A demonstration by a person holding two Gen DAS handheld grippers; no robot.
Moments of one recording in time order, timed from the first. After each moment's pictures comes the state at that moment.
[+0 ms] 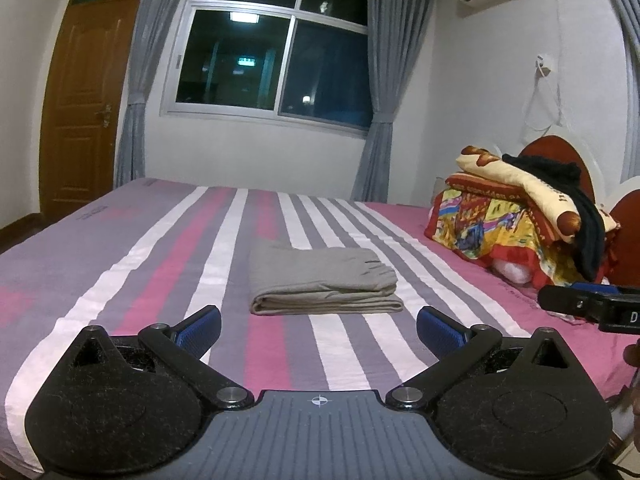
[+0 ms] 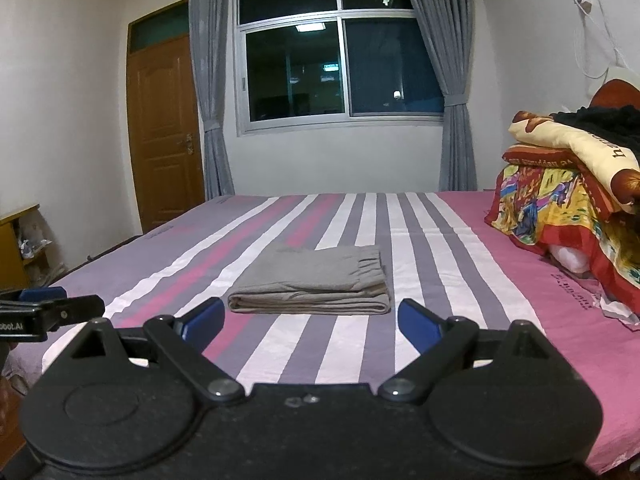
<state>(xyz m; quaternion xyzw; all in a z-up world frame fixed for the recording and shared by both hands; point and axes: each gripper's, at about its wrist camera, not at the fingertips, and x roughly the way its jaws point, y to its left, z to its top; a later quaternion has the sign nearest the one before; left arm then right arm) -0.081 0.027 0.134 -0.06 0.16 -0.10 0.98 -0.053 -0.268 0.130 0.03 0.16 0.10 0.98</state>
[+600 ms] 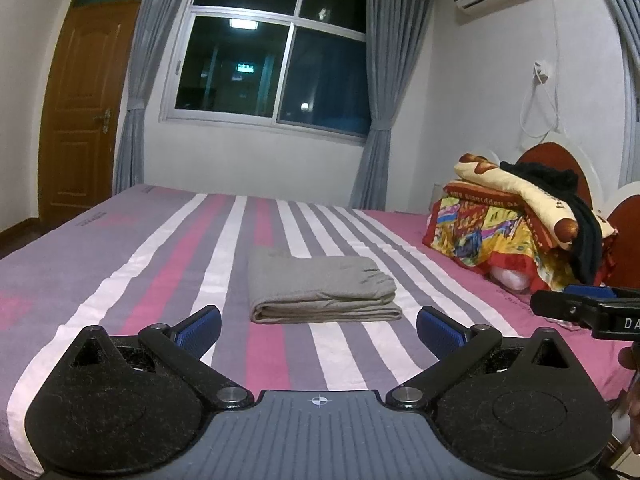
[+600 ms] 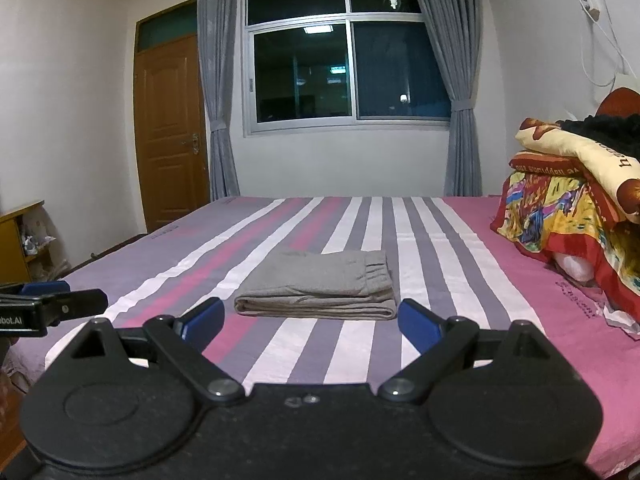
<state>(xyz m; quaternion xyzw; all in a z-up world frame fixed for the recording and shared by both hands) -0.085 0.033 0.138 -0.06 0.15 -0.10 0.98 -0.056 -0.265 0.136 0.02 0.16 0.11 0.98</state>
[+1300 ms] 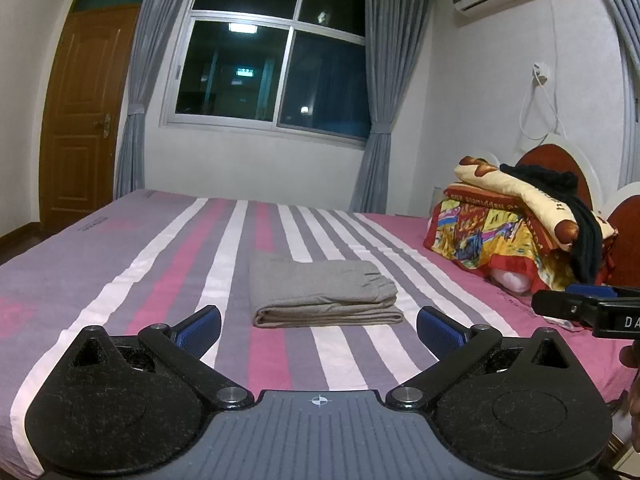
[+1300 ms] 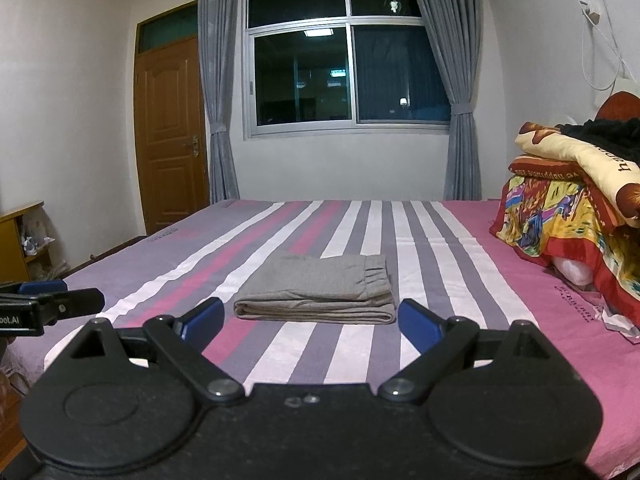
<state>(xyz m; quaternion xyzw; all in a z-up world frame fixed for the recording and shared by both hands) -0.085 0.035 0.140 -0.06 0.14 -0.10 0.98 -0.059 -0.264 0.138 0.02 0.16 0.11 0.98</state>
